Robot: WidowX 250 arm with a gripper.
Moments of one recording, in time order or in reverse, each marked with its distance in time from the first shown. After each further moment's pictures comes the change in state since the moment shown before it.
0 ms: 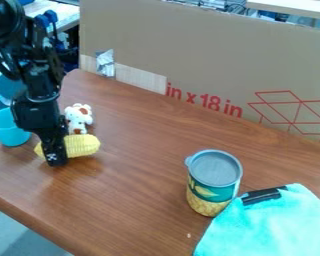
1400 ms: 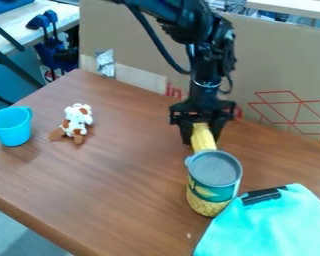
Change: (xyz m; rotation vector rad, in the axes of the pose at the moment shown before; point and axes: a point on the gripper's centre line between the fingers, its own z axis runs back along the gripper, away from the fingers) arm -0.213 -0.004 0.002 -0.007 -0.023 -1.561
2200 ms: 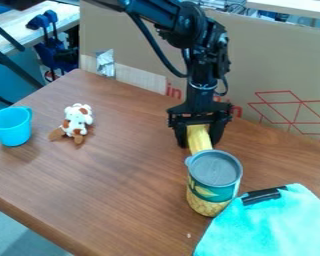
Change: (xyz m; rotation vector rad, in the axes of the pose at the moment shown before) arm 0.006 -0.001 -0.012 -0.013 0.027 0.022
